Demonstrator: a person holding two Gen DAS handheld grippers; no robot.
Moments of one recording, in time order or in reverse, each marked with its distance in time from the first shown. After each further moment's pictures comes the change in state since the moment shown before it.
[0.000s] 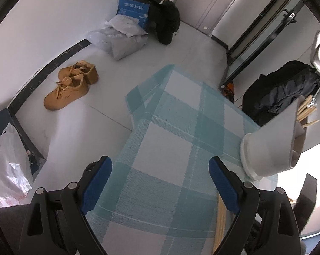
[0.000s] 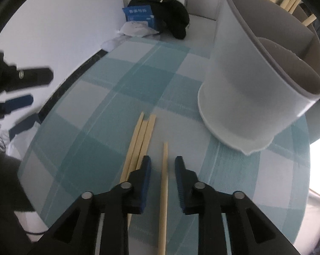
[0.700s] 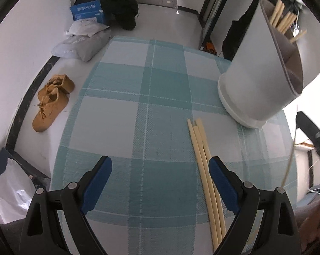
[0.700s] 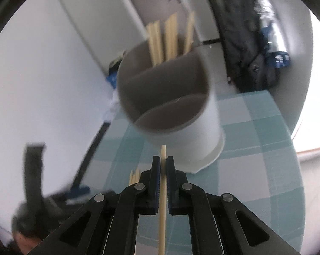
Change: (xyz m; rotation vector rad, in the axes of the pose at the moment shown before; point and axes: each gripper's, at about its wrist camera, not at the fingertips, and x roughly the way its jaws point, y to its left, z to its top) left arm 0.027 -0.069 -0.046 0.335 0.110 0.046; right arm -0.101 -0.095 -0.028 0.440 -0.331 0.142
